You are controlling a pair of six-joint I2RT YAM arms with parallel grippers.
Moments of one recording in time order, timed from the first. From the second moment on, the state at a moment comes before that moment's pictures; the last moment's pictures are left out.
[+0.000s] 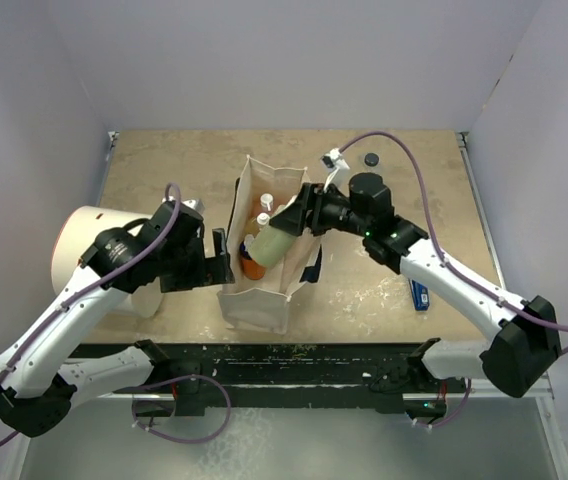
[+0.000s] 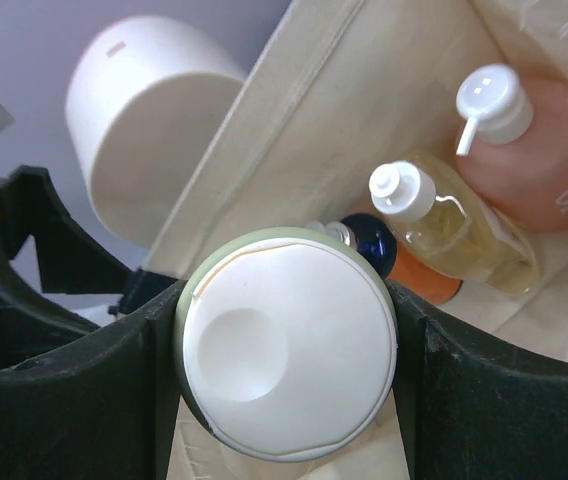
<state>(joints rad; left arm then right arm) -0.69 1.03 1.28 -1.28 -0.04 -0.78 0.66 1.30 1.02 -0.02 -0.36 0.65</state>
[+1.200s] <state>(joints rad) -0.69 1.21 1.63 -1.37 -0.23 -0.57 0.42 1.23 1.01 -0.16 0.48 0.23</state>
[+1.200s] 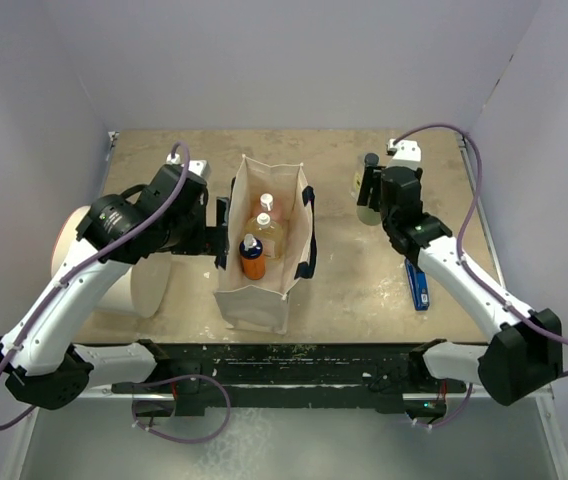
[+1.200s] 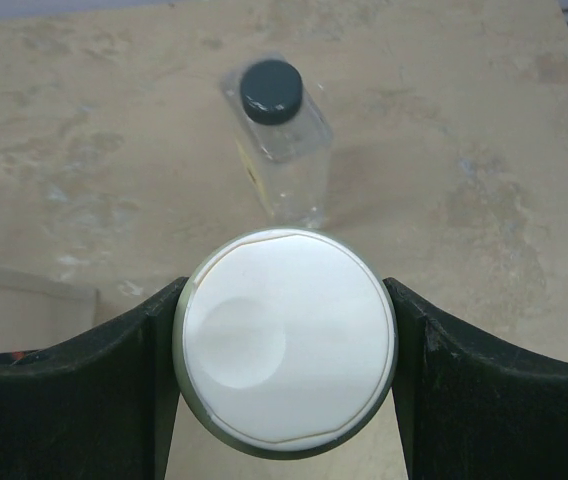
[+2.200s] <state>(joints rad) -0.68 1.24 1.67 -1.35 -0.27 -0.45 0.26 1.50 0.72 0.37 0.32 0.14</state>
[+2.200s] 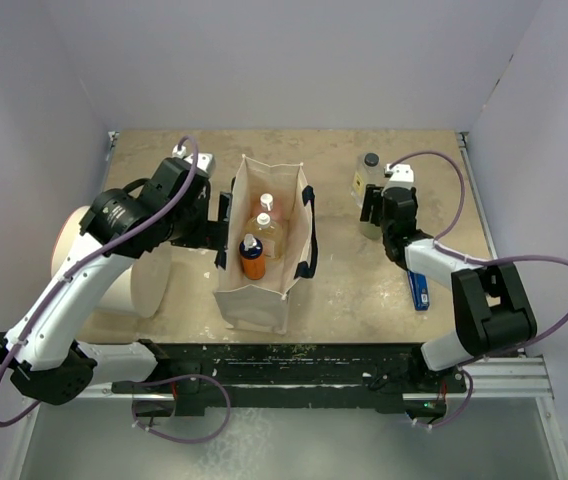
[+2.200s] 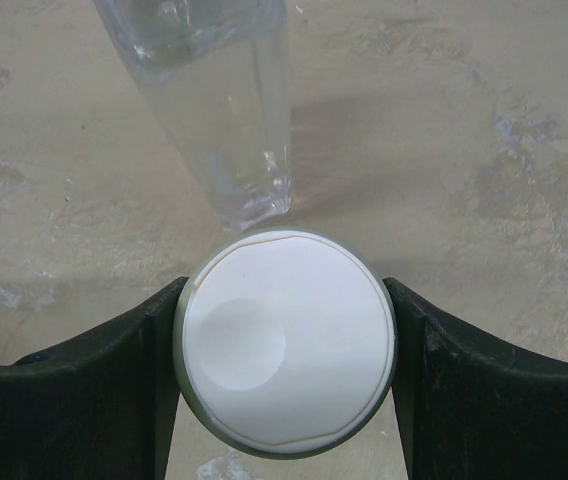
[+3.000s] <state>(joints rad) -0.67 1.26 1.66 -1.38 -0.25 -0.54 0.26 1.23 0.79 0.12 0.26 0.07</state>
